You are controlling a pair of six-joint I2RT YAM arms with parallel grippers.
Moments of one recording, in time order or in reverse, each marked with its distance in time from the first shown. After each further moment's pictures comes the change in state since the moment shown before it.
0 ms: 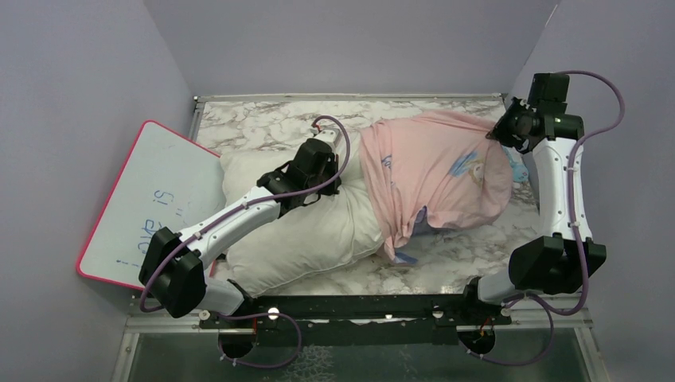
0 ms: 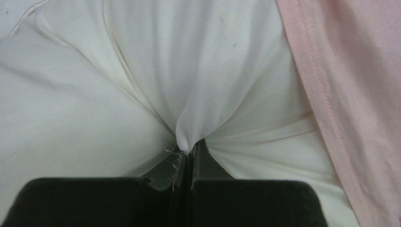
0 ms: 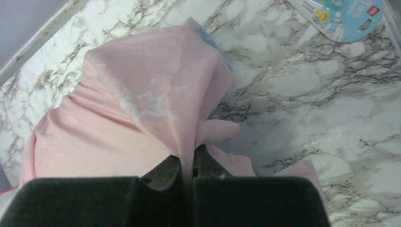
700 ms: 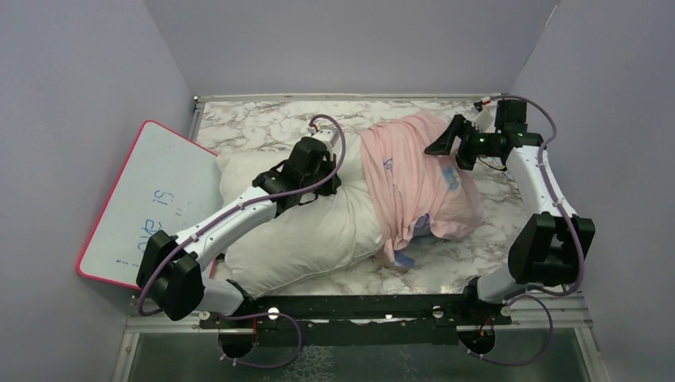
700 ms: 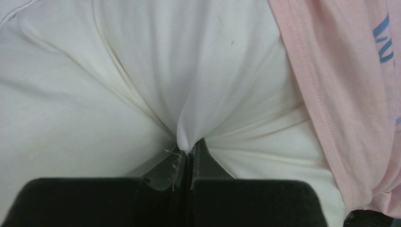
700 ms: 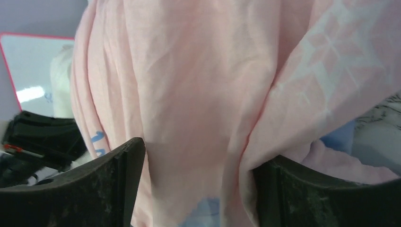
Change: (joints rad) left arm 0.024 -0.025 -0.011 -0.001 0.077 -0.002; right arm 0.055 0.043 -0.314 0.230 -0.679 -0.090
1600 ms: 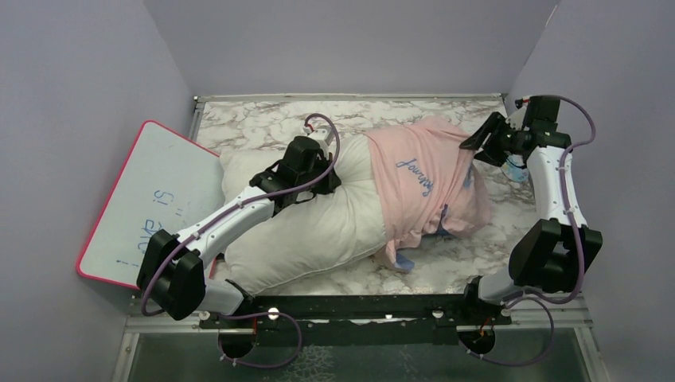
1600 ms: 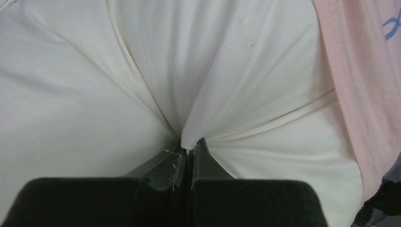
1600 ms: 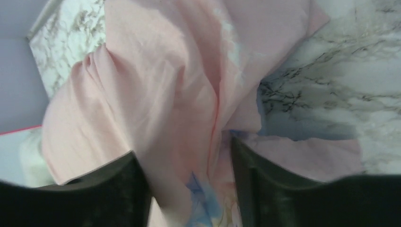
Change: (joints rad) left arm 0.053 0.005 -0.042 0.069 0.094 -0.023; right arm -0.128 -0.022 0.068 -0.055 0.268 0.061
